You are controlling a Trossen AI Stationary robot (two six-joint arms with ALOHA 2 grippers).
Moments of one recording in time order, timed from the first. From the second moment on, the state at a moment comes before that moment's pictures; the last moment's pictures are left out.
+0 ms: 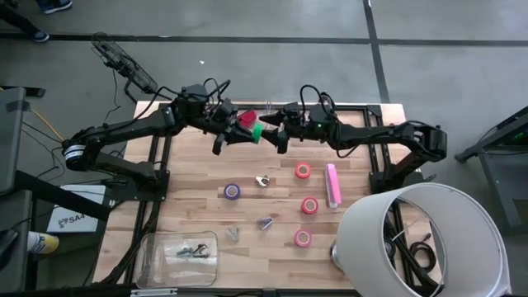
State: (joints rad) left arm 0.41 1.22 1.07 -0.01 0.66 -0.29; right arm -0.29 1.56 1.00 0.61 -0.16 0.44
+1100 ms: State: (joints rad) left arm 0.40 1.22 1.07 -0.05 0.59 -0.31; right arm -0.29 1.56 1.00 0.60 -0.22 0.44
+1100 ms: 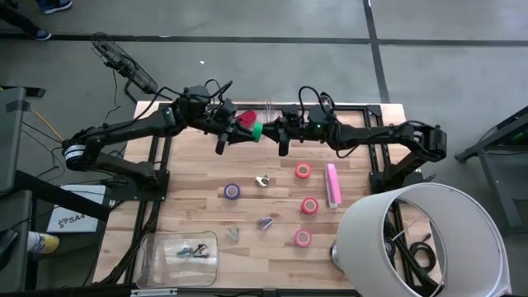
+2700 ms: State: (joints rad) left arm 0.41 1.05 1.07 -0.52 -0.22 -0.18; right arm -0.41 1.56 1.00 0.01 0.35 0.78
